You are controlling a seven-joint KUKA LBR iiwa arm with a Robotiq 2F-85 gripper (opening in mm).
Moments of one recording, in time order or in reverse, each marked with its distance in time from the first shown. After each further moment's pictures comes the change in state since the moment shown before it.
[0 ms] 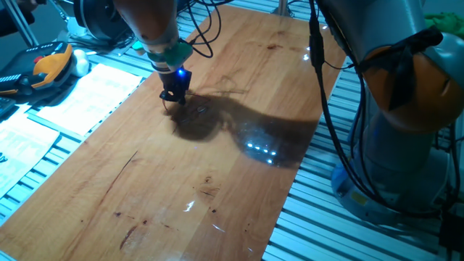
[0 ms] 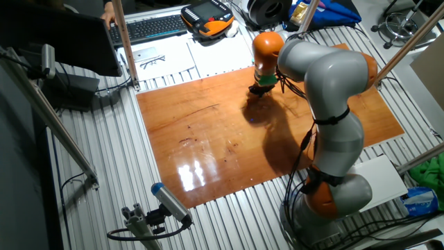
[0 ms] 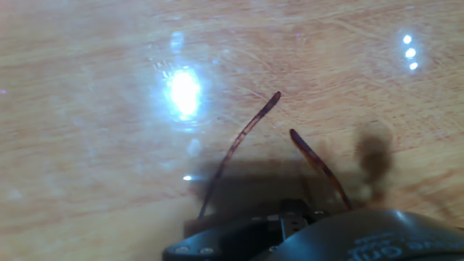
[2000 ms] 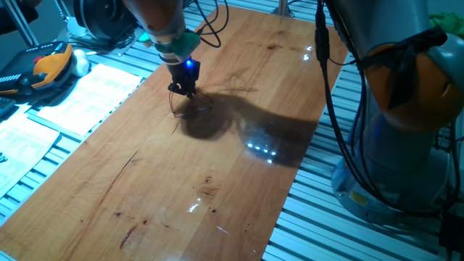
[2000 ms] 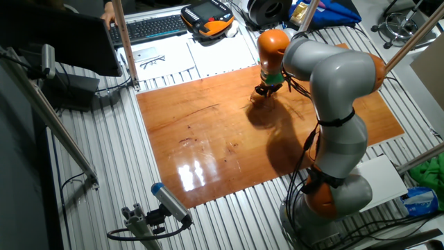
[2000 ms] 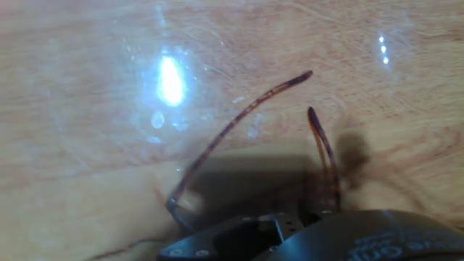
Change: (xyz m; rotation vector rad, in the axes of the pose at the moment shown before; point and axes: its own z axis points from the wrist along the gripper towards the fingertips) arm 0.022 -0.030 -0.023 0.039 0.039 -0.013
